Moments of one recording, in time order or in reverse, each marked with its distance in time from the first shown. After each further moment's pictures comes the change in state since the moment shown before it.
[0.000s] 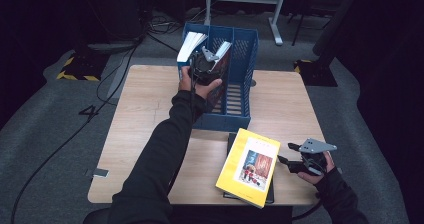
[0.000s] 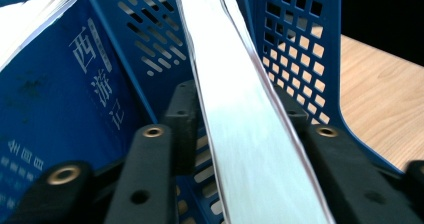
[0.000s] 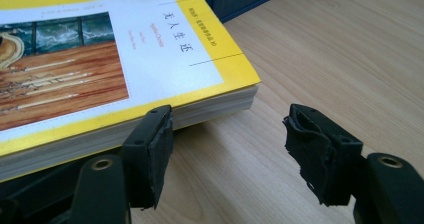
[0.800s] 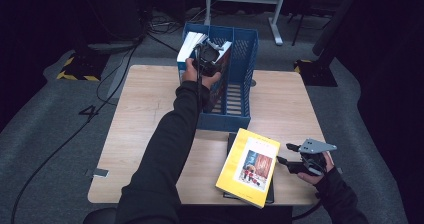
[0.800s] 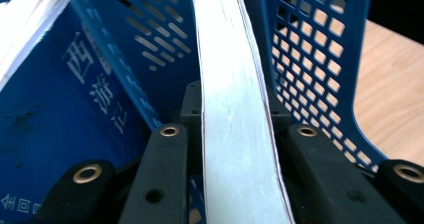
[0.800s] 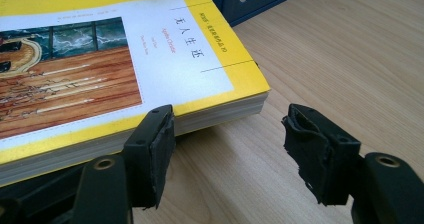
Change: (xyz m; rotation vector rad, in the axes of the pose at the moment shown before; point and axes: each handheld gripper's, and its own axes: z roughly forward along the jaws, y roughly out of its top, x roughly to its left) left arm 0.003 0.020 0.014 0.083 0.048 -0.024; right arm 0.000 0.001 0.000 -0.017 0.031 0.000
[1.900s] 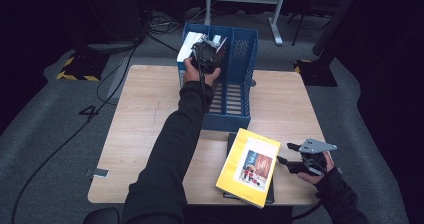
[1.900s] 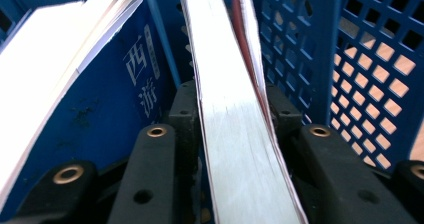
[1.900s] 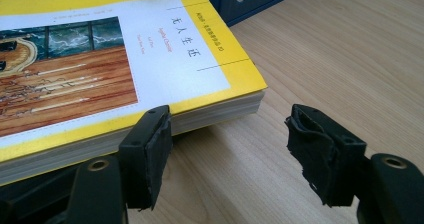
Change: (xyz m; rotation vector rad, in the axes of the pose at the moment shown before) left arm 0.002 0.002 0.004 -0.039 0.144 -0.076; right arm -0.001 0.000 0.000 0.002 -0.007 -0.001
